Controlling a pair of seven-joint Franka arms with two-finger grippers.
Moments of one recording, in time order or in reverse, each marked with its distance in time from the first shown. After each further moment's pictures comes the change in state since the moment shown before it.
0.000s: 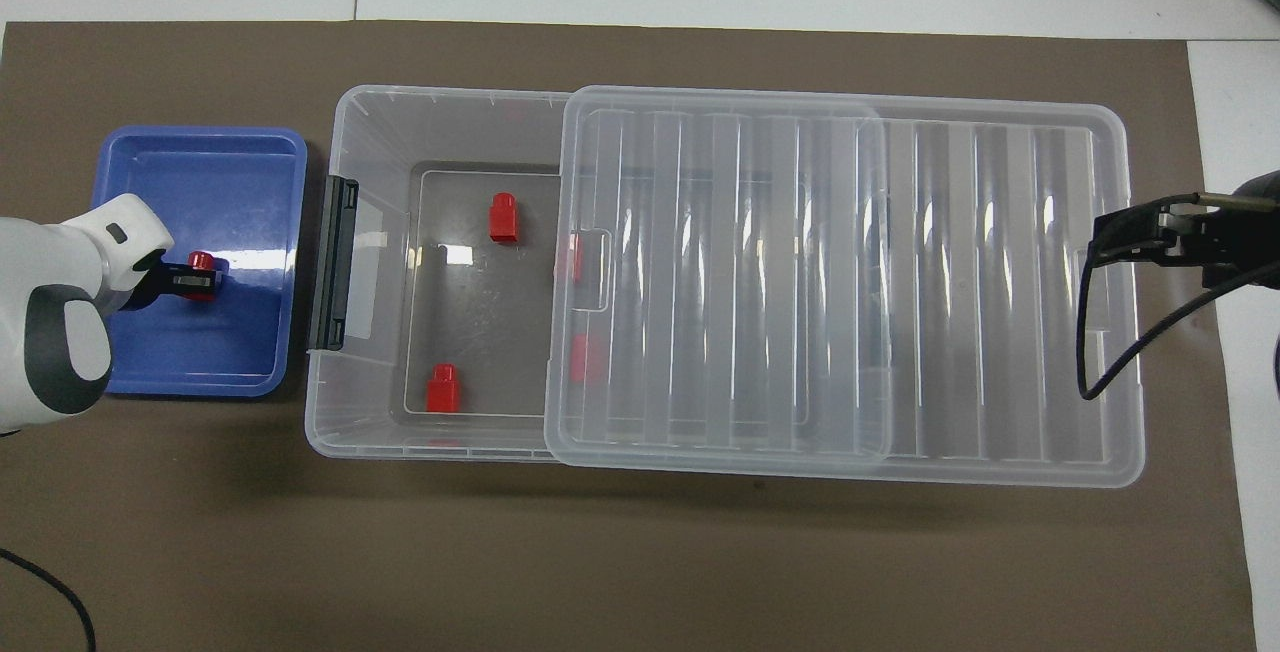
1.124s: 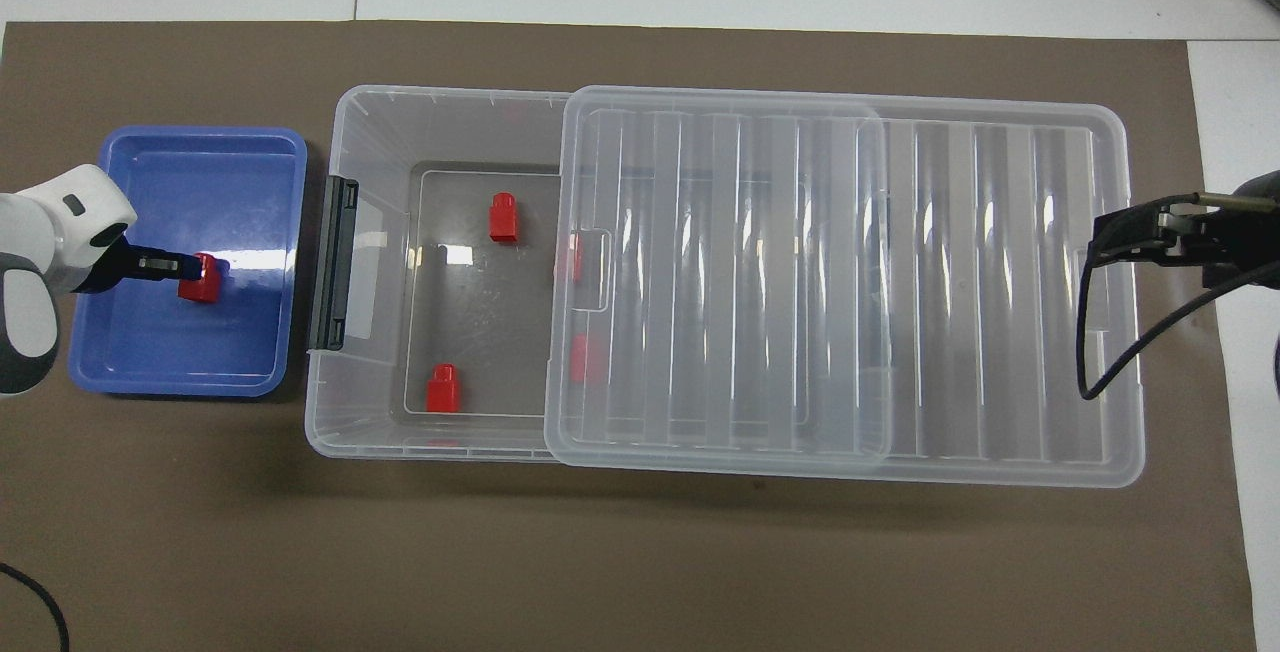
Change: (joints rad) left arm 0.002 -0.057 0.000 0.115 -0.002 -0.224 0.002; right arm 0.000 0.000 0.000 0.000 0.000 0.000 0.000
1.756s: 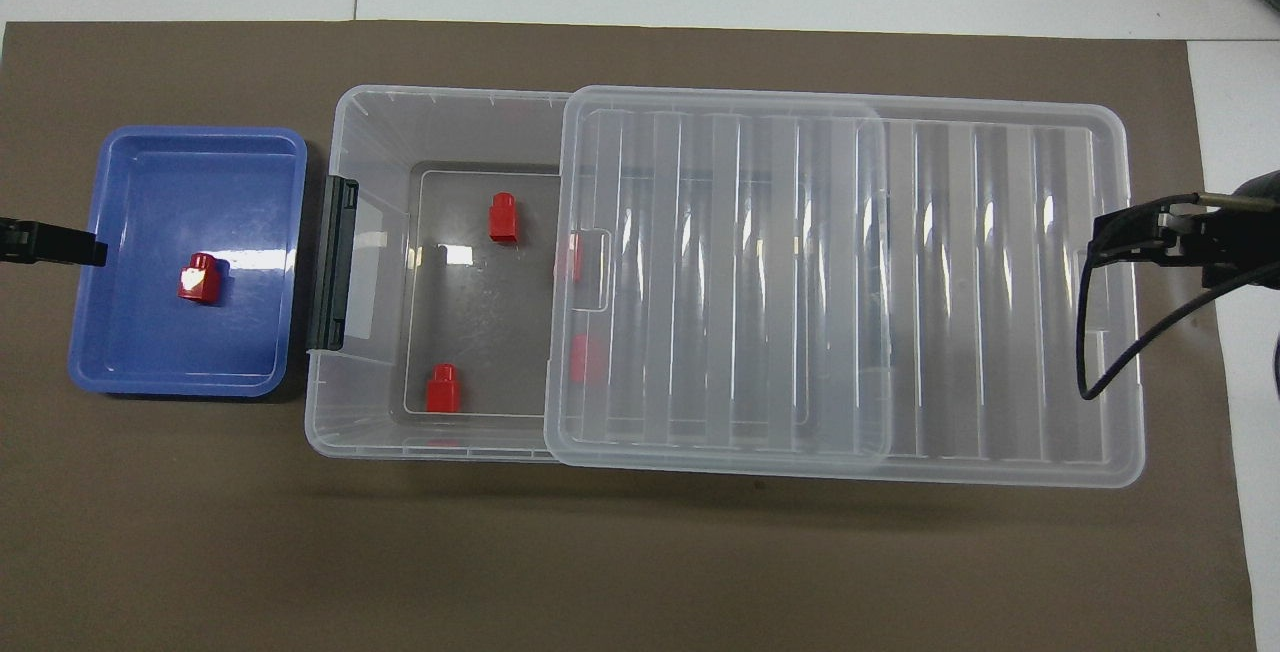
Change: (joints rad) left arm -0.001 -0.205 -0.012 0.236 -0.003 -0.433 -0.036; right arm 0.000 0.000 0.000 0.000 0.000 0.000 0.000
